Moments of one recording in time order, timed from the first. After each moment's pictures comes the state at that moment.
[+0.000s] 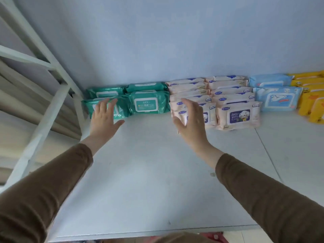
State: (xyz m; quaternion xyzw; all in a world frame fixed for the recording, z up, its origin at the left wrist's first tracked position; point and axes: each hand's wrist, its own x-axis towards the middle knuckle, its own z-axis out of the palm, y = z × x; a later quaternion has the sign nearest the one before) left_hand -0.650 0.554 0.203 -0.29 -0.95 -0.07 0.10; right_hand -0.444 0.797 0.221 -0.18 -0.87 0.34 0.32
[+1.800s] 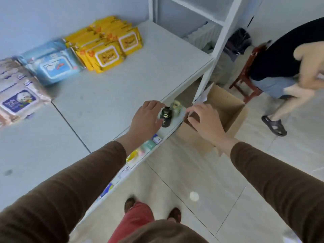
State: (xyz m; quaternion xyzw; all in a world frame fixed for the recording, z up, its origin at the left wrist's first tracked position) left_hand -0.016 1.006 0.186 -0.74 -0.63 -0.23 -0.08; right_hand 0.223 1.074 0.181 -0.51 -0.83 0.15 0.14
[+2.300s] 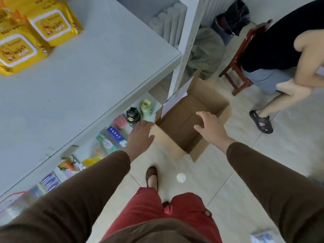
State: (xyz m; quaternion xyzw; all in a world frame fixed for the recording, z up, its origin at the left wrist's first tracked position) left_hand 0.131 1.166 0.029 -0.64 -0.72 -0.11 -0.25; right_hand 0.403 1.270 0.071 -0.60 -0.77 0.23 -0.04
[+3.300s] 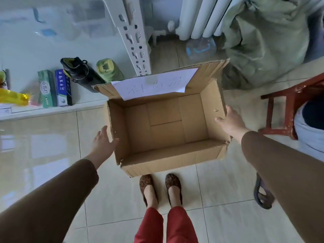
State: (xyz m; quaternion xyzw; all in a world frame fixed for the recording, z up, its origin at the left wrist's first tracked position) left_hand 0.339 1.262 -0.230 -0.09 -0.93 -0.11 -0.34; right_hand 0.563 1.681 -0.210 -0.52 -0.77 0.30 -0.20
